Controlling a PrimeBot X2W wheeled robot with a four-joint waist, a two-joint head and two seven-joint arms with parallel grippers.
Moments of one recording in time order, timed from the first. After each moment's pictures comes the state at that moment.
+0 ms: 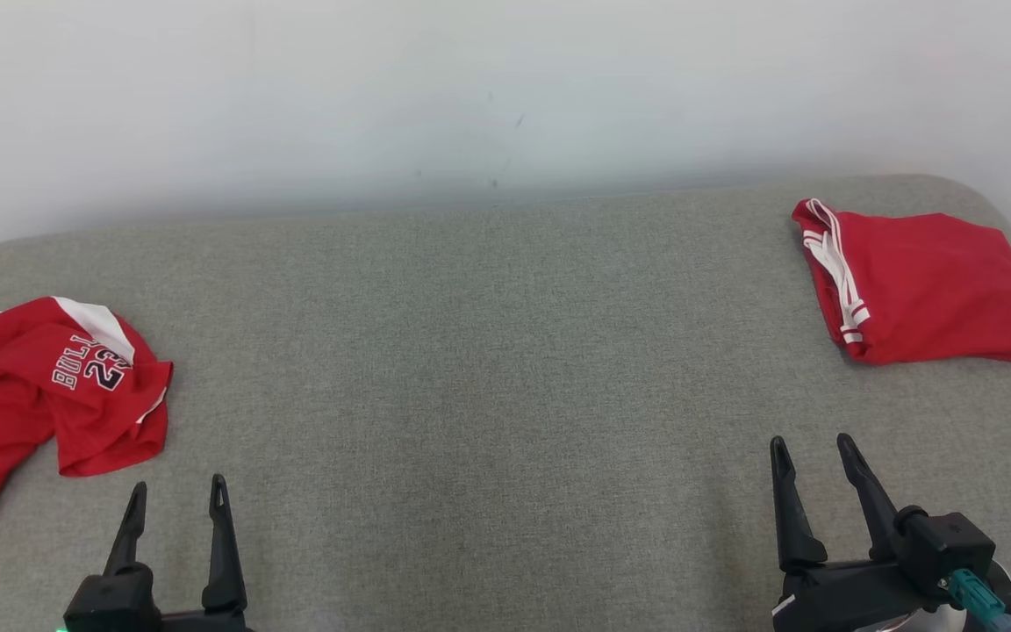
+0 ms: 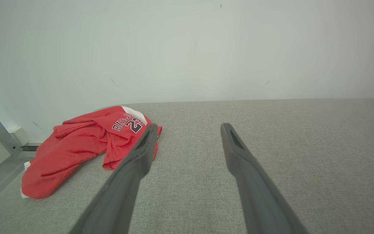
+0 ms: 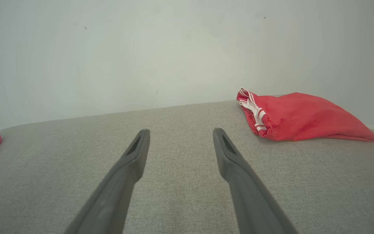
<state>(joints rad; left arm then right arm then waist) -0.02 0.17 -0.05 0.11 -0.17 0.09 -0.18 -0.03 -0.06 -0.05 0.14 0.12 0.13 -0.17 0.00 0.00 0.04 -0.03</state>
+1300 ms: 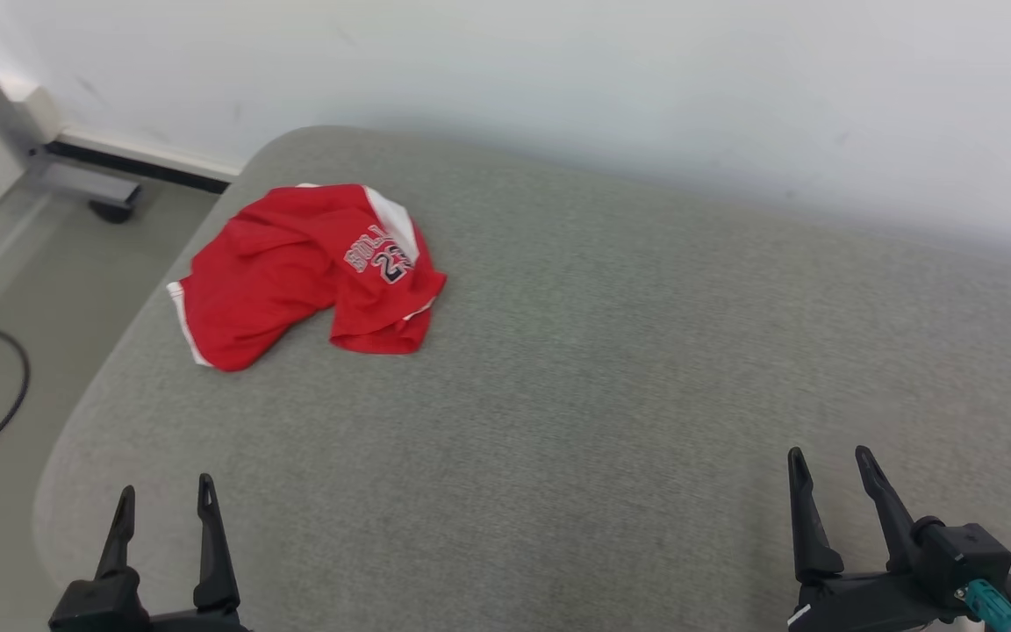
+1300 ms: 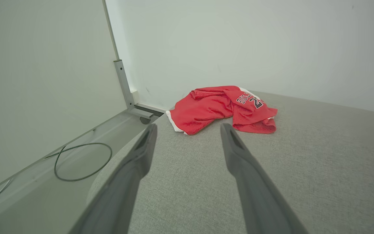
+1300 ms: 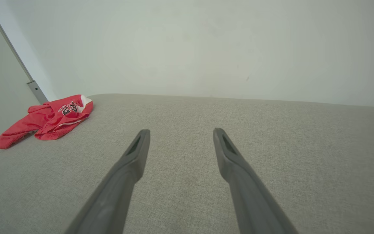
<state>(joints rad) -0.02 0.16 -0.05 0.12 -0.23 0.12 -0.20 0.00 -0.05 -0.09 0.12 0.12 0.13 -0.15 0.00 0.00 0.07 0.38</state>
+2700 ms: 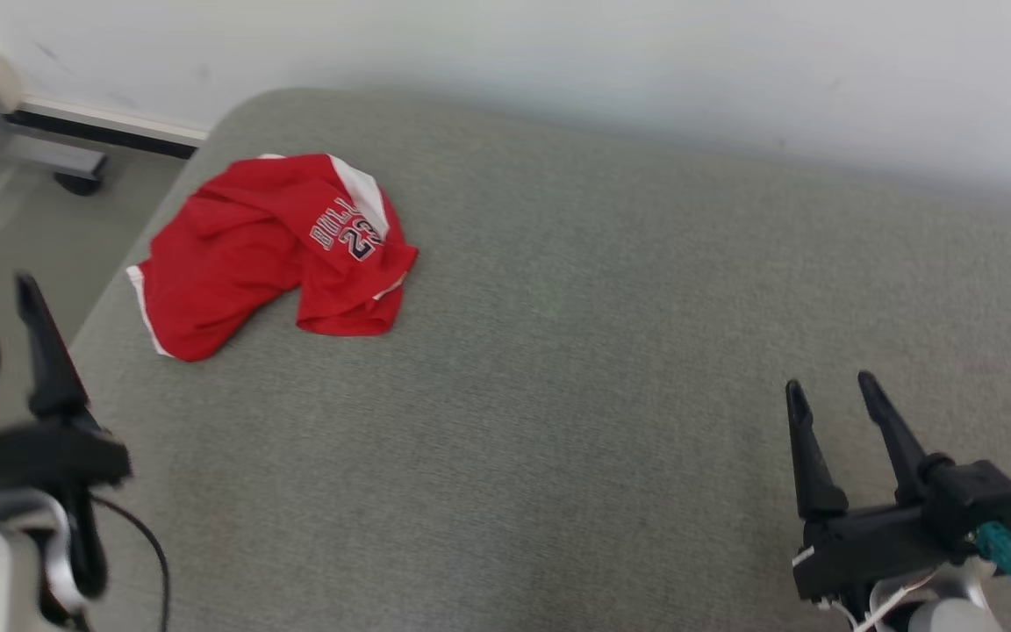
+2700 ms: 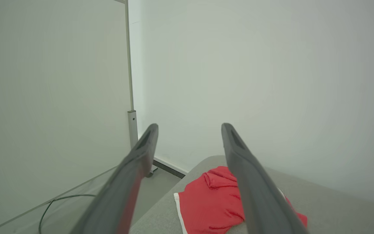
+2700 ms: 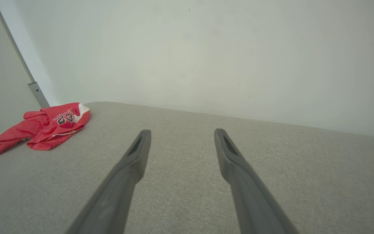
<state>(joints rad) -0.33 0.25 0.08 0.18 -0.37 0.10 -0.21 -0.07 -0.11 -0.04 0.03 0.10 0.13 -0.10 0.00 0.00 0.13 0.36</state>
